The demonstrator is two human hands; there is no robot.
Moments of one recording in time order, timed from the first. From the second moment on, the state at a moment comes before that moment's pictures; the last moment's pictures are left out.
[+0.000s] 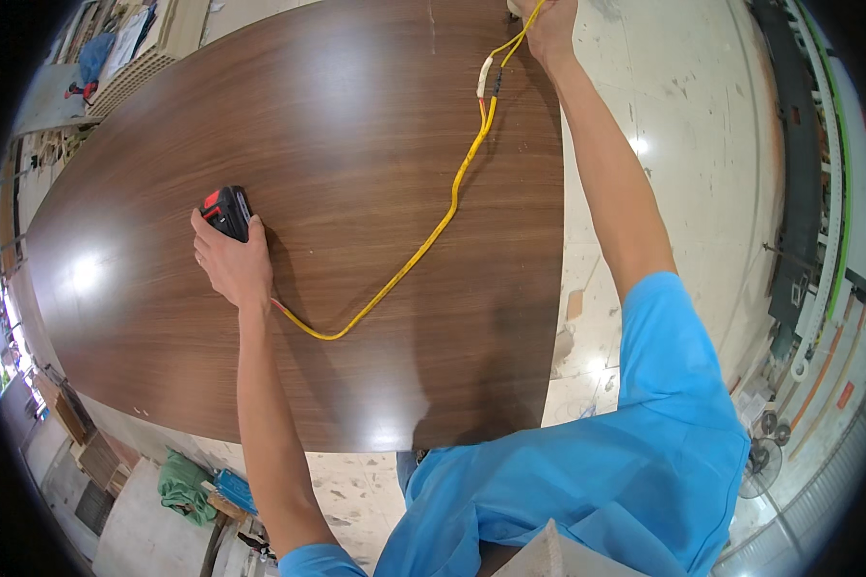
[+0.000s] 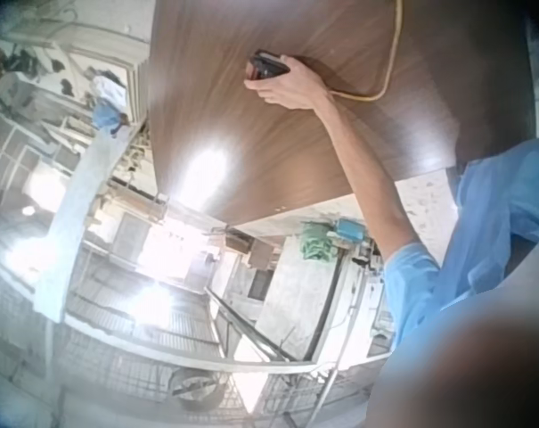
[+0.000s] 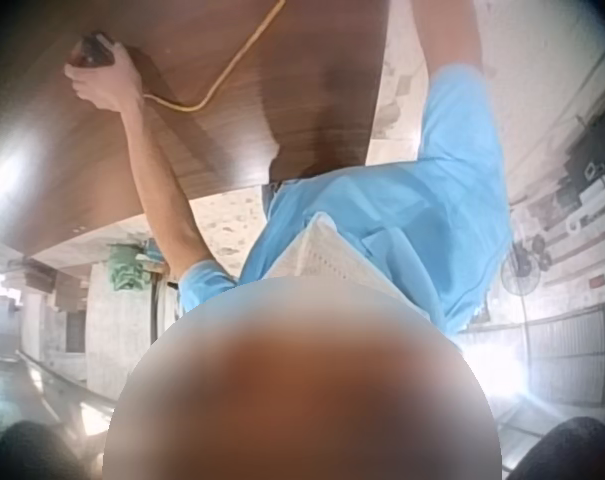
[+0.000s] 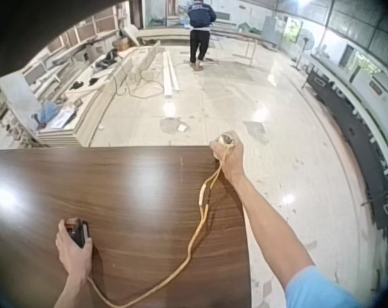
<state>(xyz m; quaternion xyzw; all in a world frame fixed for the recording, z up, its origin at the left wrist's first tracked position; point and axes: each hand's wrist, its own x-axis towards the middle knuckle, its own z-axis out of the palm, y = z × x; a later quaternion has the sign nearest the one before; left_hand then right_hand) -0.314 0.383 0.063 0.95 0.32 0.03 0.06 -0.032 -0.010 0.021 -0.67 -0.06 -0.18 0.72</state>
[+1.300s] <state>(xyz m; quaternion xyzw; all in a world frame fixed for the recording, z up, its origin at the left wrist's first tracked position) -0.452 0.449 0.049 0.99 0.06 0.03 0.13 -0.508 0.106 0.114 -0.60 0.05 -0.28 0.75</state>
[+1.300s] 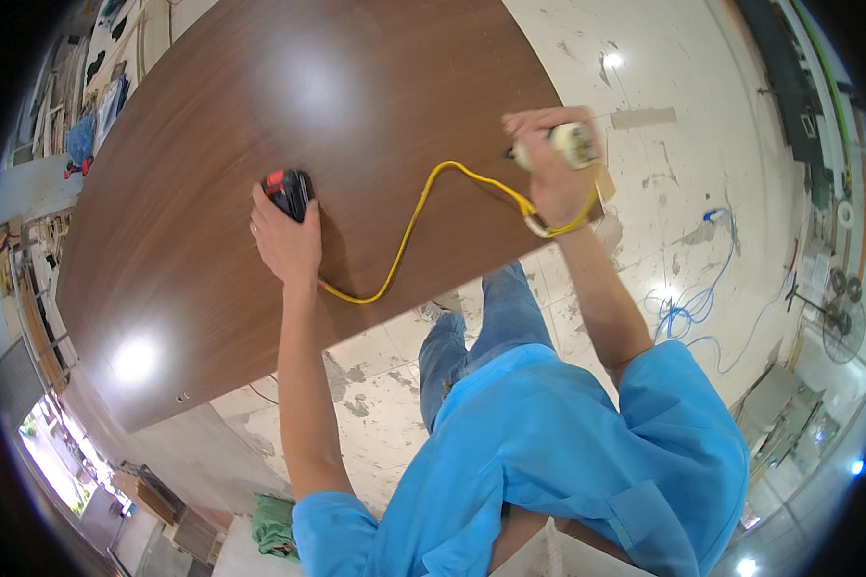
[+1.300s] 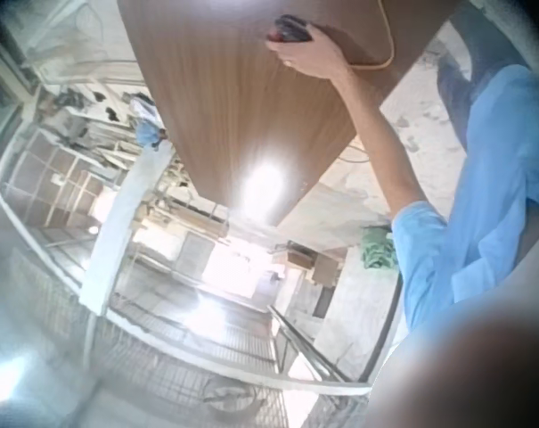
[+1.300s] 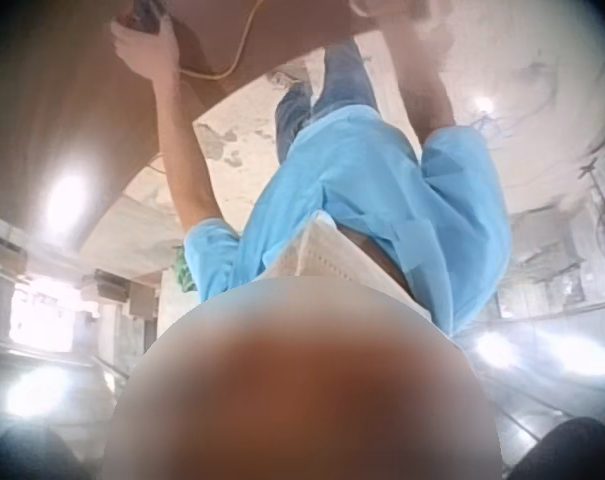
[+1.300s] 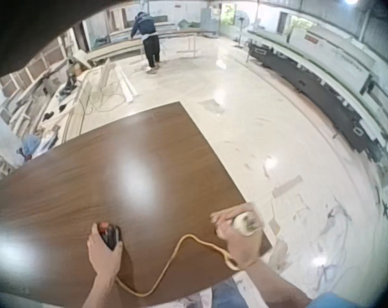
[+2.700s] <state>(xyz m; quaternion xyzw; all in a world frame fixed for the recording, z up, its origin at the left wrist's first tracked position) -0.555 0.650 0.033 0.99 0.08 0.05 0.05 -0.626 0.209 0.073 -0.72 0.08 -0.16 0.67</state>
